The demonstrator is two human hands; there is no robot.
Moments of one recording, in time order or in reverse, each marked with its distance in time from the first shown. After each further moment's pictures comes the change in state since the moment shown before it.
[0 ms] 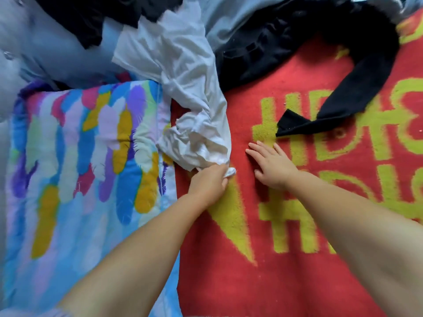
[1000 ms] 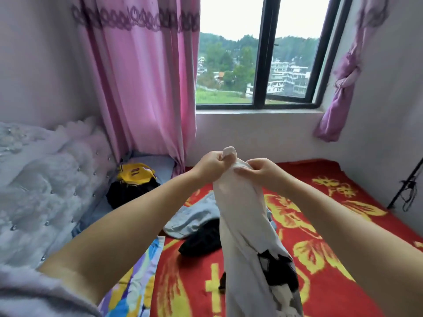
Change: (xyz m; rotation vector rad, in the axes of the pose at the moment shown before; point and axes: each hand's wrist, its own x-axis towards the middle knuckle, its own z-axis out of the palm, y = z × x) left_hand -0.158 0.268 -0.483 -0.679 0.404 0.430; right_hand -0.306 -0.125 -0.517 0.602 0.644 -0.123
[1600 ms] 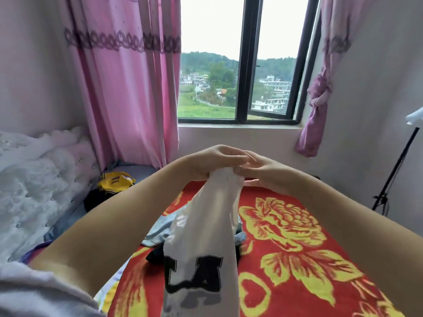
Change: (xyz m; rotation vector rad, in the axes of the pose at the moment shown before) left_hand -0.003 0.143 0.100 -0.273 -0.459 0.091; right_hand -0.079 0.036 -0.158 0.409 -0.310 -0.030
